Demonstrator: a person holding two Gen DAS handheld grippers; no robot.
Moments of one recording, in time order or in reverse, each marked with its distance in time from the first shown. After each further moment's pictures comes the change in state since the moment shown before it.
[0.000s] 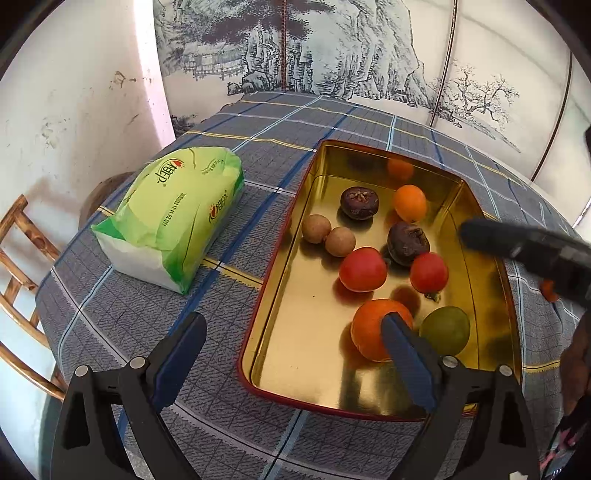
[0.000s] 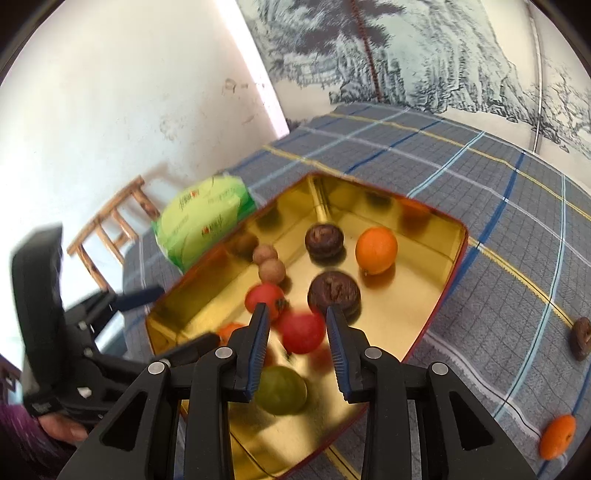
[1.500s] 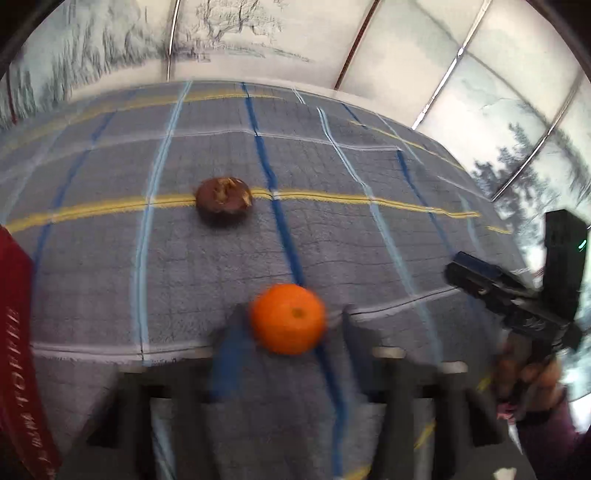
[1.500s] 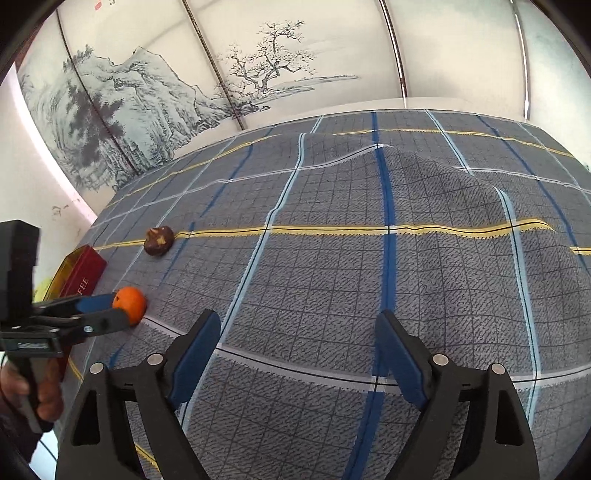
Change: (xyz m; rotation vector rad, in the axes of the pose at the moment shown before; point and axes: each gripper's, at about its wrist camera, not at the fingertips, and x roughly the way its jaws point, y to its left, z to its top) left arm 0.052 -0.302 0.015 0.444 0.175 -0.588; right arm -0.212 -0.263 -0.190 0.502 -0.175 -0.480
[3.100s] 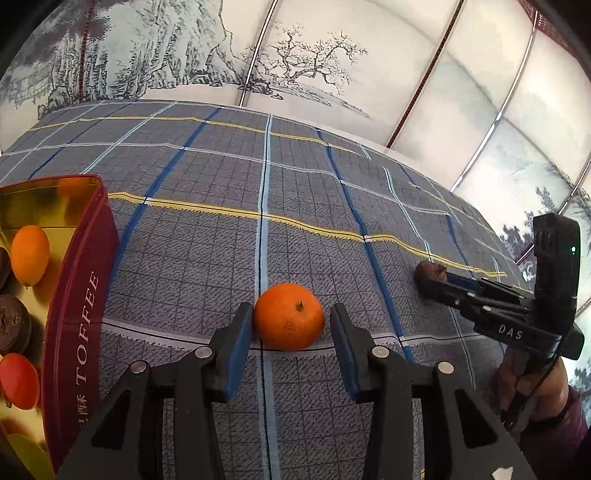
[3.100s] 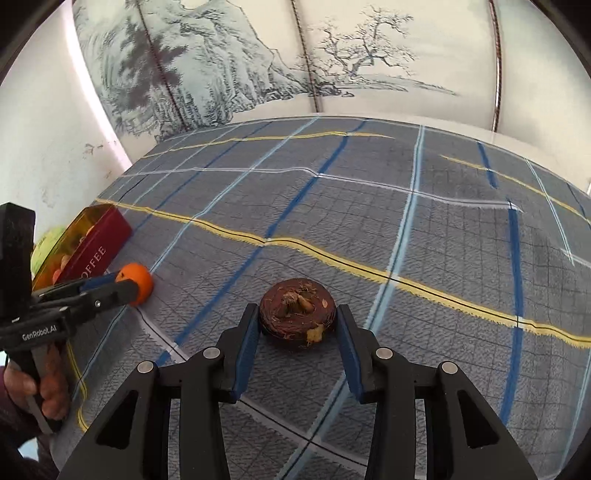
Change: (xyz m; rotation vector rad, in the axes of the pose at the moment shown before) left arm -0.035 0.066 -0.019 -0.185 -0.201 0.078; right arm 0.058 0.076 0.027 -0.244 0.073 0.091
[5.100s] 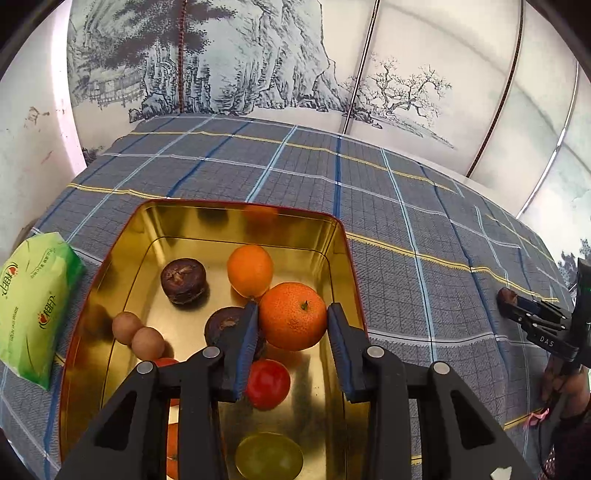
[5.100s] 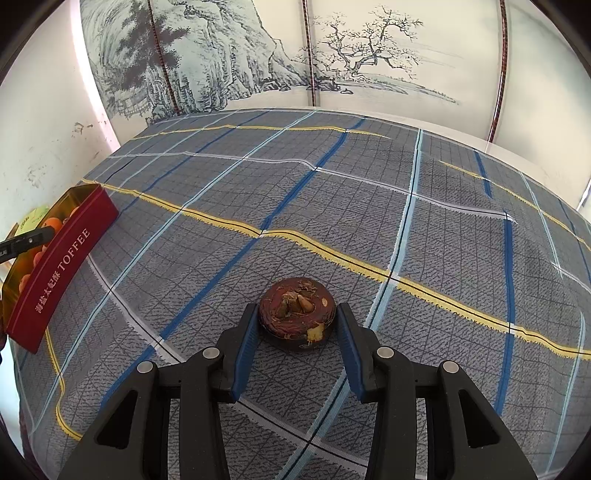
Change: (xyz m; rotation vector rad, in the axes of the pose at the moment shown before) left arm -0.089 0.093 0.007 -0.076 -0.039 0.279; right arm 0.007 0.015 0.007 -0.062 0.019 -0.076
